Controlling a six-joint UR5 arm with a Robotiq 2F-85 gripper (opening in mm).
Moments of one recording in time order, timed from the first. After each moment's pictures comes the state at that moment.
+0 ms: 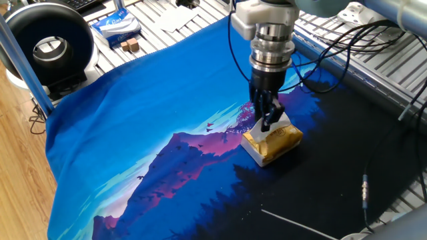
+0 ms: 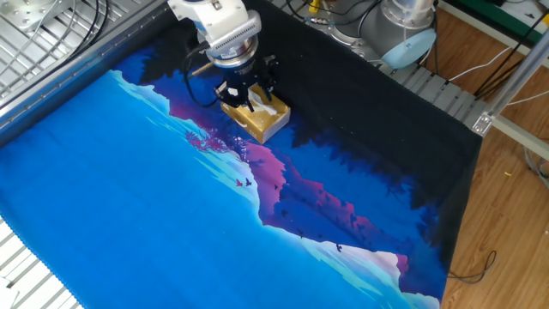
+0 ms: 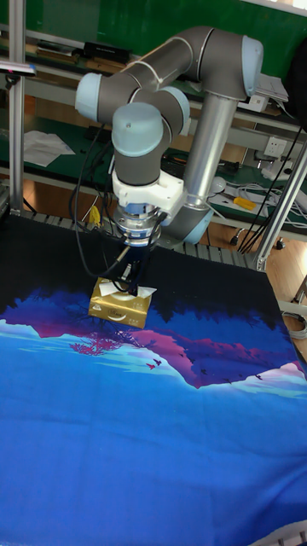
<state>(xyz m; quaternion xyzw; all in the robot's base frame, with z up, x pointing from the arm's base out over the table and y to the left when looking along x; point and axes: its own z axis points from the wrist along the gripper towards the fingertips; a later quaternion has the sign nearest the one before) 0.386 -0.001 0.089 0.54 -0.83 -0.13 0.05</state>
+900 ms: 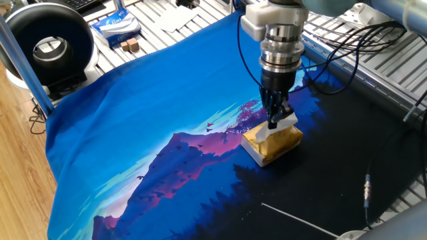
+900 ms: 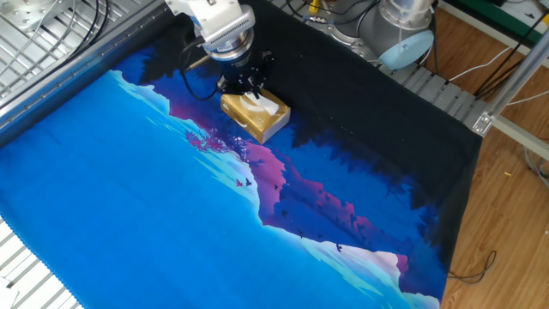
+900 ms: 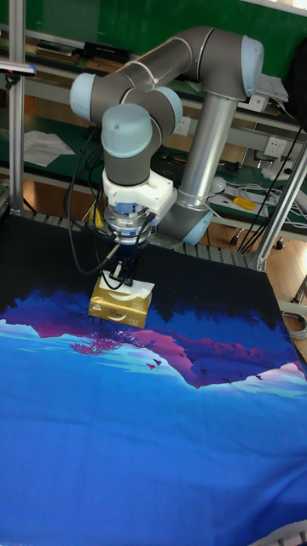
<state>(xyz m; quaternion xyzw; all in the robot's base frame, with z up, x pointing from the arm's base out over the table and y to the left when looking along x) 0.372 -0.018 0.085 0.53 -0.83 -0.14 0.06</state>
